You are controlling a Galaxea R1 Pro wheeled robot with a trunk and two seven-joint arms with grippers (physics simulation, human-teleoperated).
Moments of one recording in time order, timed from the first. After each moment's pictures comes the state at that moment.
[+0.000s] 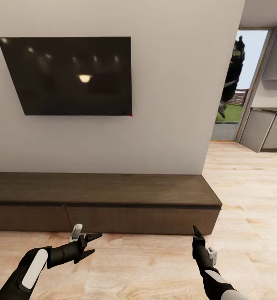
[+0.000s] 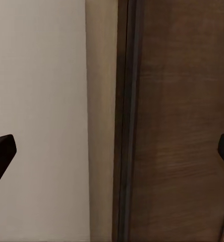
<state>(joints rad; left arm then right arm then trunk) -0.38 0.15 0.21 -0.92 0.67 1.05 -0.59 -0.59 0.00 -0.58 -0.15 -1.06 -0.03 0.67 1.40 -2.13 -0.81</state>
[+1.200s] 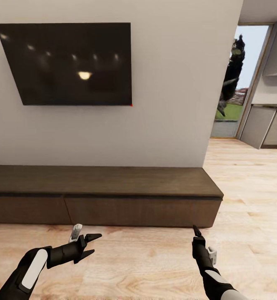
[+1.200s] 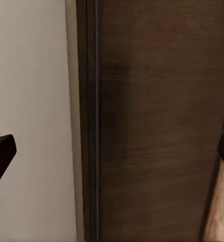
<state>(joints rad) -0.38 0.15 0.21 -0.92 0.67 1.05 -0.59 -0.59 0.00 -0.58 -0.15 -1.06 -0.02 0.68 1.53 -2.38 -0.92</state>
